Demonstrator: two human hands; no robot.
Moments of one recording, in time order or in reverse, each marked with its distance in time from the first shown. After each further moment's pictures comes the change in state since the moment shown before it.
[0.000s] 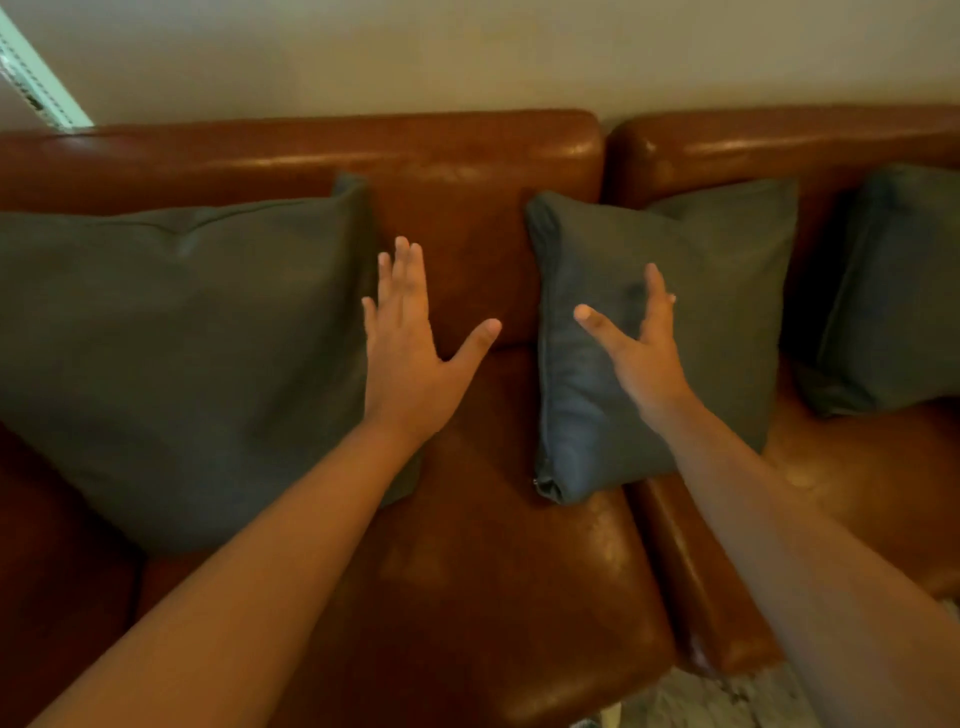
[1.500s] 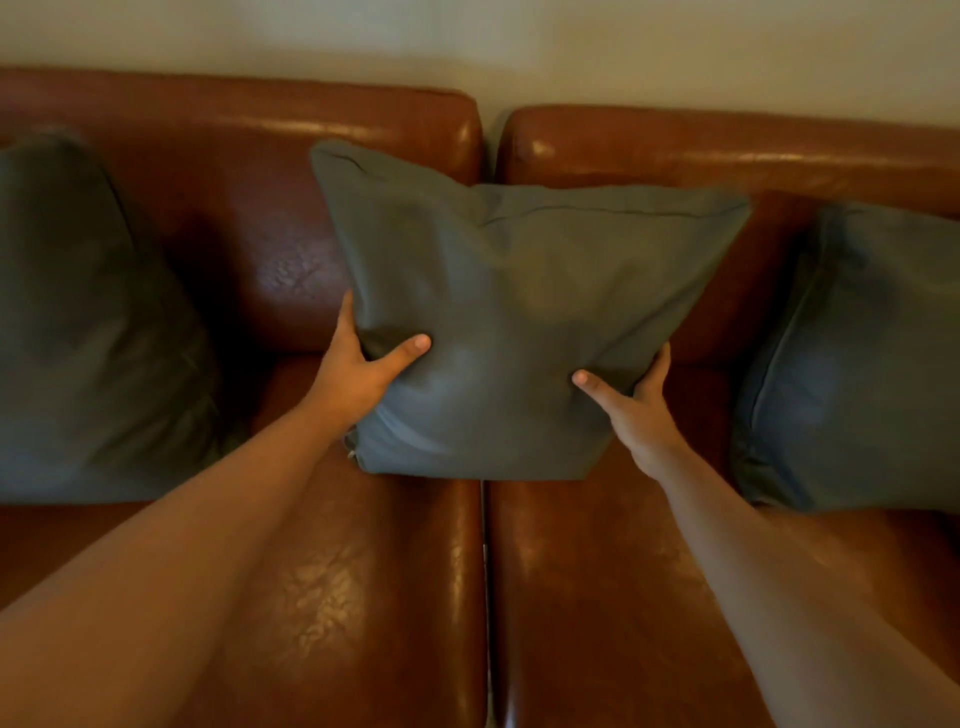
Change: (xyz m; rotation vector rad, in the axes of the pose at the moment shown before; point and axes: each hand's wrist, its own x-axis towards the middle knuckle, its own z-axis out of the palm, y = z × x) left_hand 0.042 0.080 0.166 -0.485 -0.015 -0.483; right_hand 0.141 0.145 -0.173 0.162 -0.287 0.183
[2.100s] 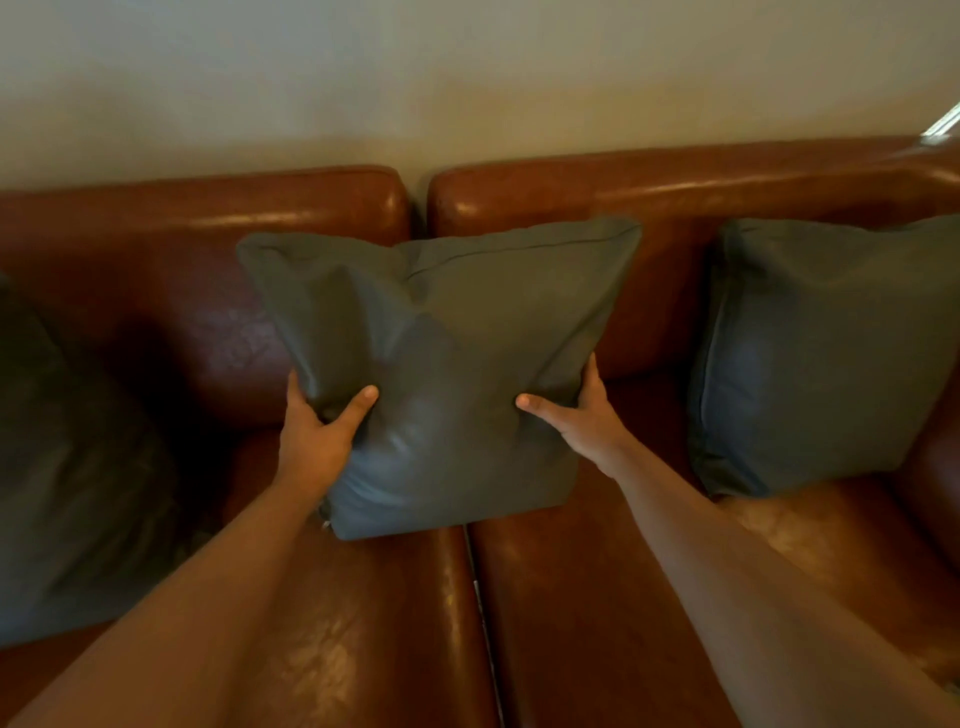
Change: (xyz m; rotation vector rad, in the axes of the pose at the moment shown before) left_hand 0.020 -0.001 0.009 0.094 0.120 -0.060; right_hand 0.024 -0.016 -0.003 -0.138 0.001 0.049
